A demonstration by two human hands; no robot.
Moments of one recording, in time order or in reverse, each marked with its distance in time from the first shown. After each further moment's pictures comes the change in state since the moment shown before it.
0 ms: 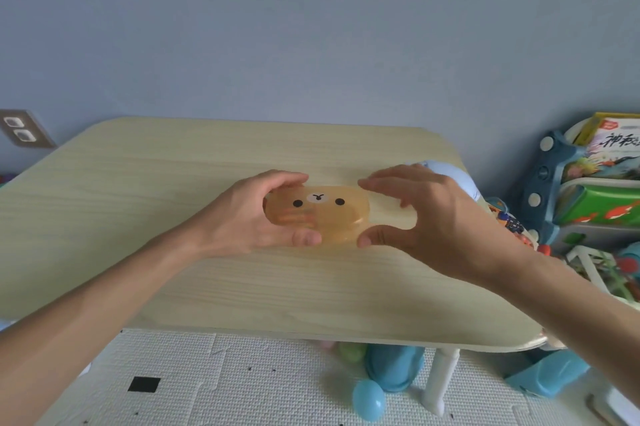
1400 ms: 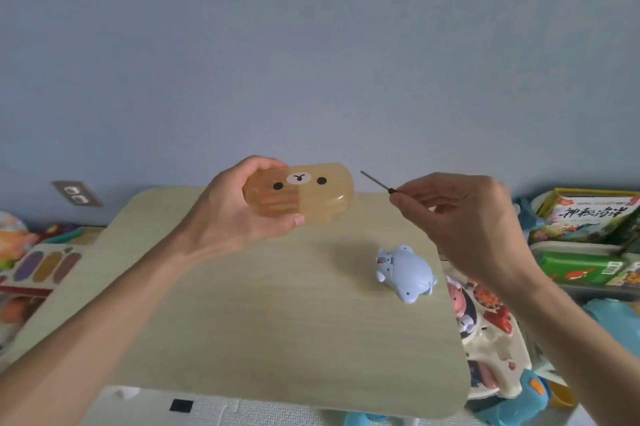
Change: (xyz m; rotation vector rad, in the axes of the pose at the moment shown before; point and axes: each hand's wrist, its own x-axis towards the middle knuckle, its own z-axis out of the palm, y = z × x) left_hand 0.030 0.139 -0.110 -0.139 0.260 -0.070; right_hand 0.050 -0.012 -0.154 0.427 0.337 0.322
